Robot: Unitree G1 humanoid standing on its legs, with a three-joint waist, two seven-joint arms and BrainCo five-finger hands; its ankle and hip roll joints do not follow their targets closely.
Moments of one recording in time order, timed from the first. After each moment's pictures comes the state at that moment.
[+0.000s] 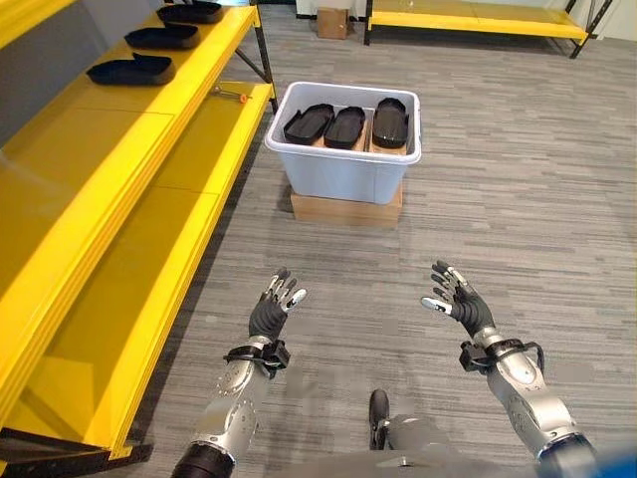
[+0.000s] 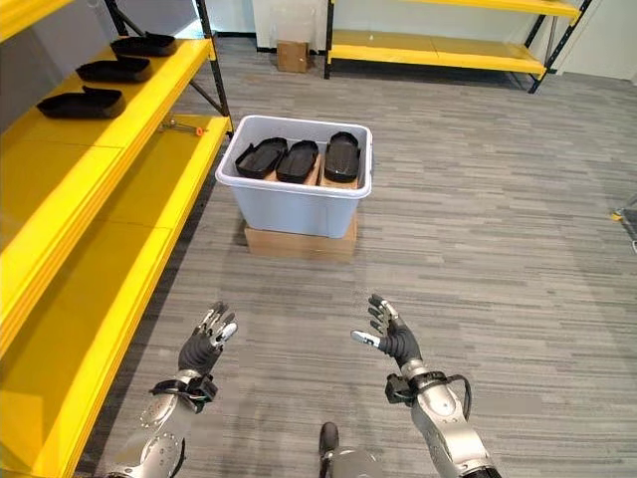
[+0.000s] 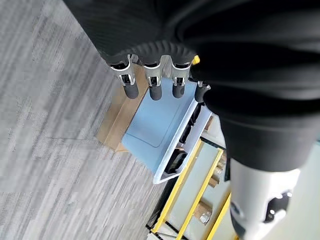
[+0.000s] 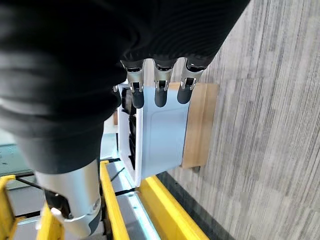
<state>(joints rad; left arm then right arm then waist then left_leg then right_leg) 0.08 0.26 -0.24 0.26 -0.72 -0.18 0.00 0.06 -0.43 0.28 0.23 0.49 -0.16 0.04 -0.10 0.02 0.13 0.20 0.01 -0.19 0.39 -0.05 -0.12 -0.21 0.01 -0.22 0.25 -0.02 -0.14</state>
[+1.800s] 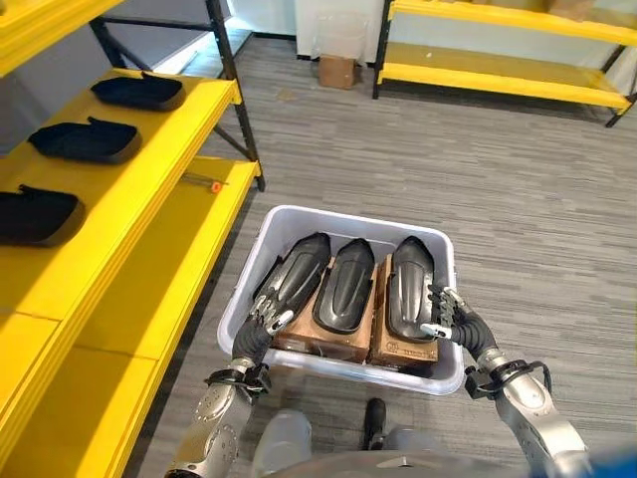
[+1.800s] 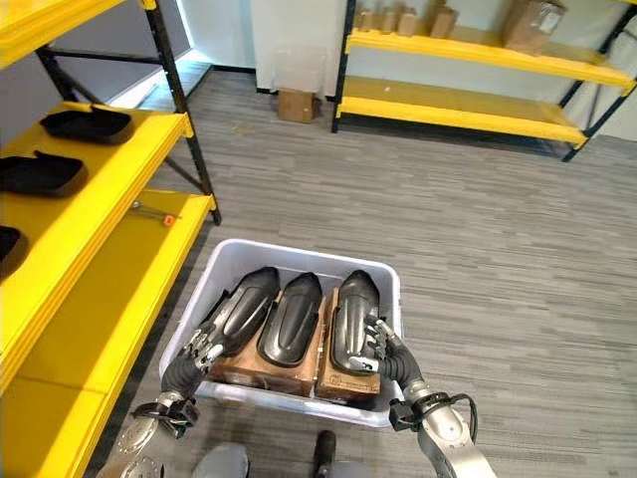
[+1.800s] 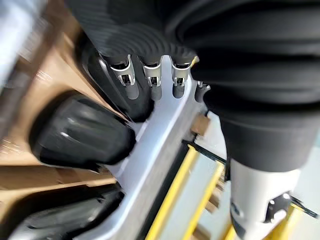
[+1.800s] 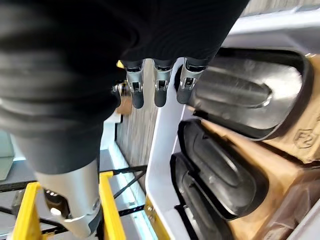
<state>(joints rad) 0.20 0.33 -0.23 0.22 -0.74 -0.17 -0.04 0.14 -0.44 0.28 0.13 0.43 -0.15 0.08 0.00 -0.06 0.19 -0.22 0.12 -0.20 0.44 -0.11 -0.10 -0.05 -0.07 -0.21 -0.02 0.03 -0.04</state>
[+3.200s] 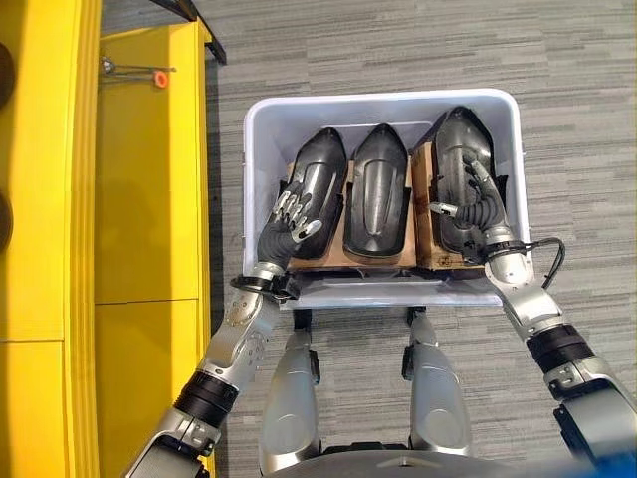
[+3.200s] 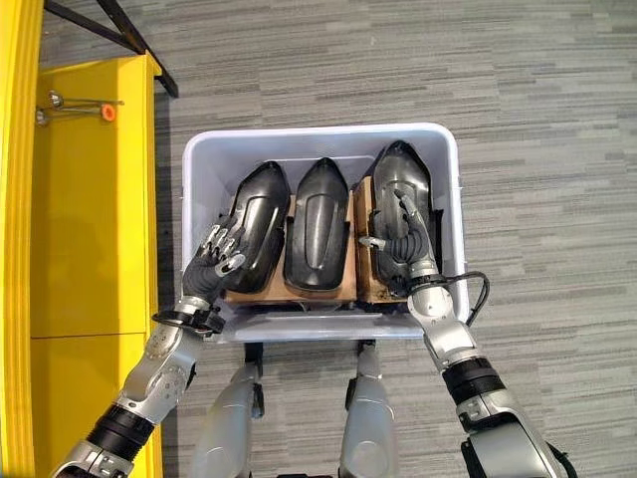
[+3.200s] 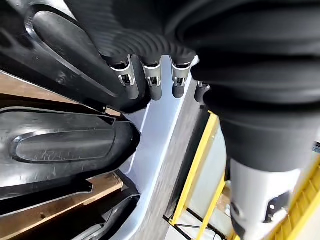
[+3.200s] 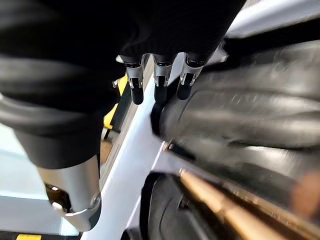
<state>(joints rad) -0.21 0.35 -0.31 0.10 -0.73 -0.26 0.05 -0.46 -0.48 0.25 0.39 0.05 -0.17 -0.32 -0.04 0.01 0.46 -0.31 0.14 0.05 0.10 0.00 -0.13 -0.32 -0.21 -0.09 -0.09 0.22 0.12</state>
